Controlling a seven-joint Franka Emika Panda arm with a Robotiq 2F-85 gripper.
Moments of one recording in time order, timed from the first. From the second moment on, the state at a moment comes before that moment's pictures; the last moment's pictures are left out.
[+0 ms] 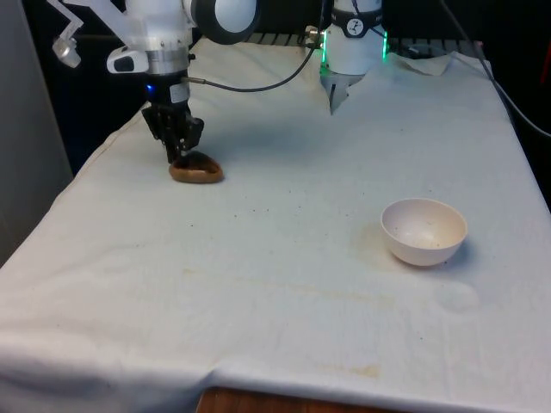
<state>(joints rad) -0.05 0.58 -0.48 -2.10 0.61 2.62 -0.51</state>
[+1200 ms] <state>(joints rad) -0.03 0.47 -0.48 -2.14 0.60 2.60 -0.50</state>
